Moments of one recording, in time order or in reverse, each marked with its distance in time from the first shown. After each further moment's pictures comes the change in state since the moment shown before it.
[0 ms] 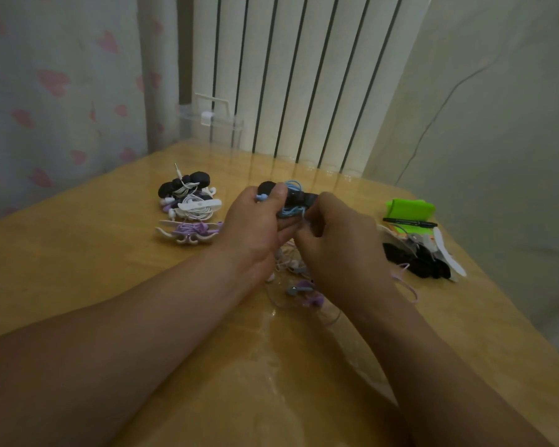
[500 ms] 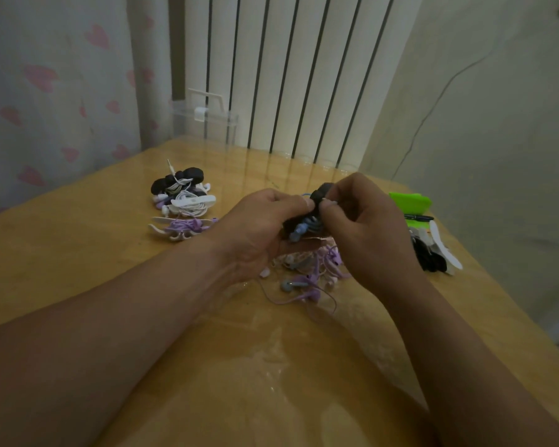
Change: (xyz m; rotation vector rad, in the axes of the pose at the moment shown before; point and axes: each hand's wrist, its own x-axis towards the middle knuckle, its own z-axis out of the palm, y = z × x) left_hand -0.010 0.010 -0.002 0.277 -0.271 -0.144; right_hand 0.006 0.024 -0.023 0.294 0.037 0.021
